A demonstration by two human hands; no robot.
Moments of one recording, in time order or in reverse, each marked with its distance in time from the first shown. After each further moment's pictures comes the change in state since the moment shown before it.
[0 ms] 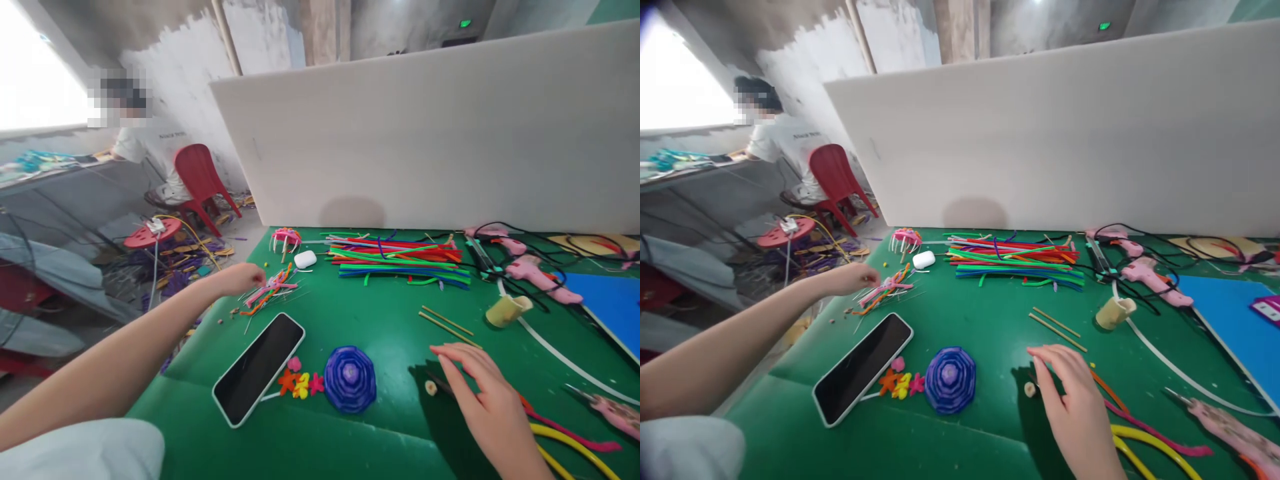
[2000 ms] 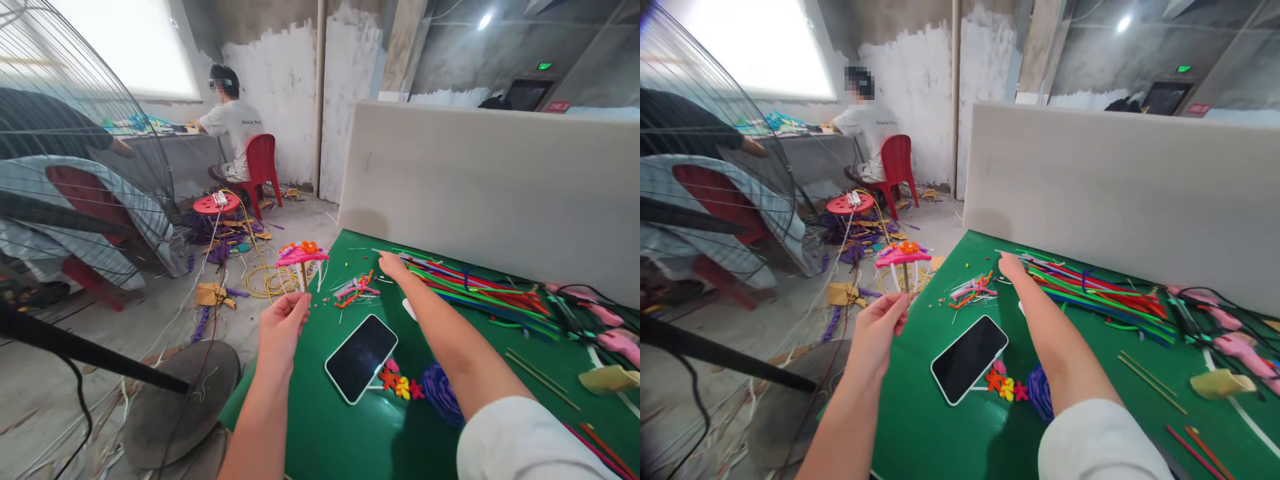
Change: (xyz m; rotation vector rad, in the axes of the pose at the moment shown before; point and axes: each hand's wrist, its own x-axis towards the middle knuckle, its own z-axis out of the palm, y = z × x) left_hand -0.191 0.007 0.049 -1.732 0.956 -0.465; right_hand 0.226 -0.154 0.259 -0.457 -0.579 -0.161
